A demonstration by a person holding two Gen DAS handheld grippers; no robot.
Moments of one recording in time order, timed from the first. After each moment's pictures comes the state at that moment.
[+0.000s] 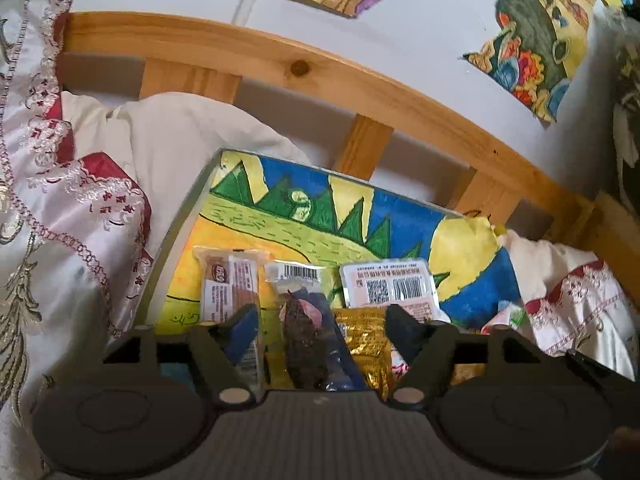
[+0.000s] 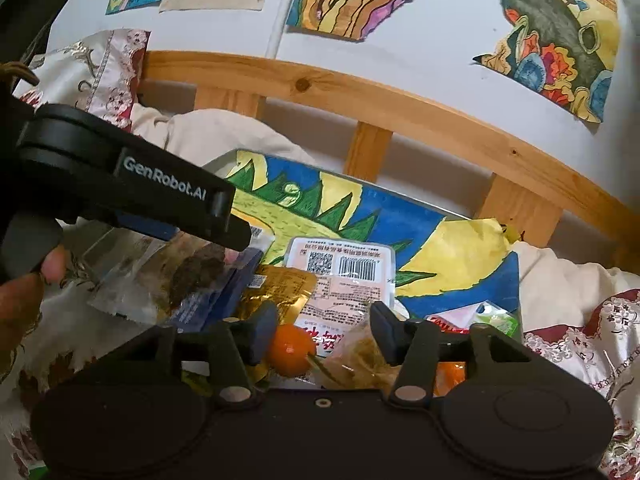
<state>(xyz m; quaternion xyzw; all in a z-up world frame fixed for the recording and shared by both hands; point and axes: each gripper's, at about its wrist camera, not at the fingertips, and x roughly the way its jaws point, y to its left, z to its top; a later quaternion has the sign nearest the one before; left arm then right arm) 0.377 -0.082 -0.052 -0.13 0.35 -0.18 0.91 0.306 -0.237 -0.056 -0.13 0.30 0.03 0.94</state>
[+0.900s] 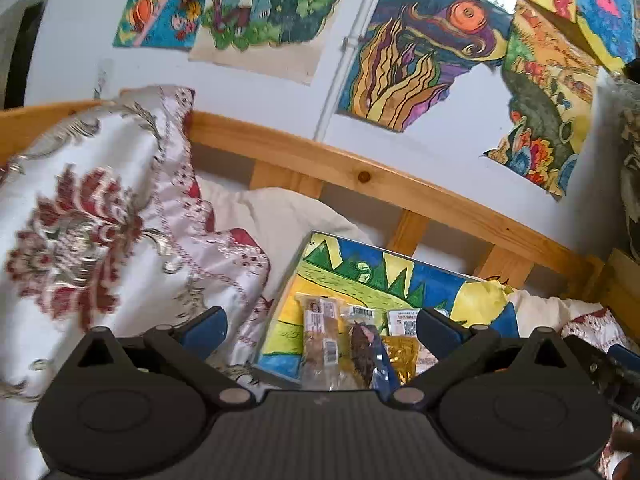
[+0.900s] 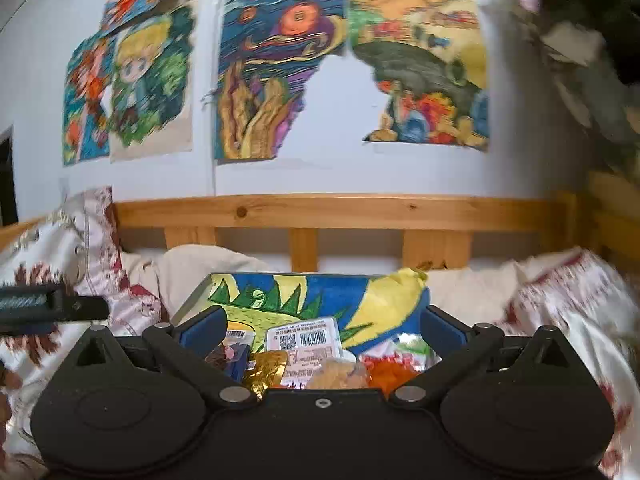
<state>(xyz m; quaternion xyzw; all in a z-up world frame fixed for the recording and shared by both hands) 0.253 -0.025 0.025 -0.13 0.26 -0.07 0.95 0.209 -0.281 0.045 0.02 0.20 -0.03 0.98</state>
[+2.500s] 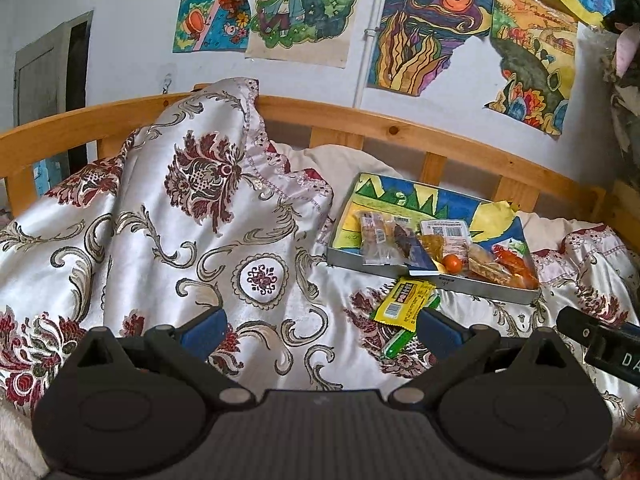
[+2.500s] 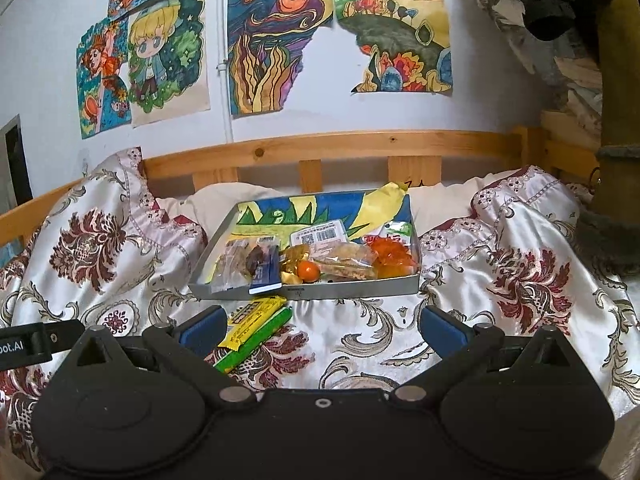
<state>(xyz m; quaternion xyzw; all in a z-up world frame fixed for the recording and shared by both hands) 0.082 -0.003 0.031 -0.08 0.31 -0.01 0.95 0.057 -0.241 0.039 0.04 0.26 -0.04 0.96</state>
